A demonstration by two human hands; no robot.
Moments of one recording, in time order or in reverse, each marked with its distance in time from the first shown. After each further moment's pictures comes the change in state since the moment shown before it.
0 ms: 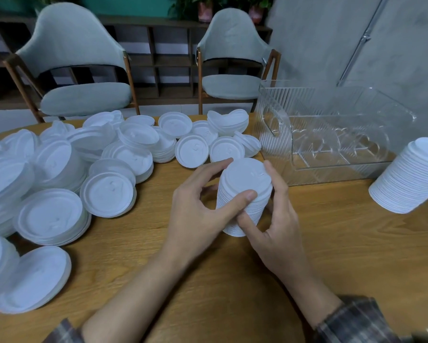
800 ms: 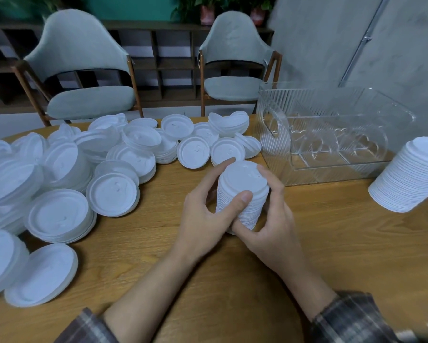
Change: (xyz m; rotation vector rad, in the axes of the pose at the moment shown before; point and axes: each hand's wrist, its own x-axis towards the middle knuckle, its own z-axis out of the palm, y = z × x) left_hand -0.004 -0.020 0.014 -0.157 -0.055 -0.045; right_hand 0.001 0.000 0.003 0.015 -0.001 -0.002
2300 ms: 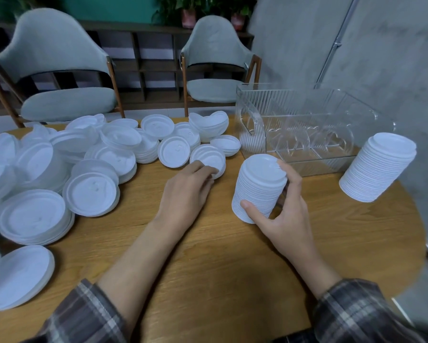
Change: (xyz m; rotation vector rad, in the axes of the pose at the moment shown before) left_hand 0.043 -0.038 -0.006 0.870 -0.031 0.341; right_hand -0.003 0.028 -0.054 -0.099 0.074 0.091
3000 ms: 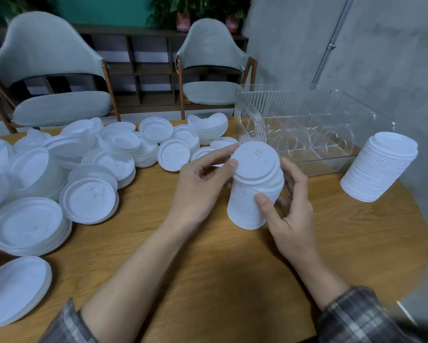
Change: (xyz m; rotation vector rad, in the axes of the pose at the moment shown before) left_hand 0.018 0.057 -0.033 -1.067 -0.017 -0.456; right_hand 0.002 -0.009 0.007 0.194 0.076 -0.055
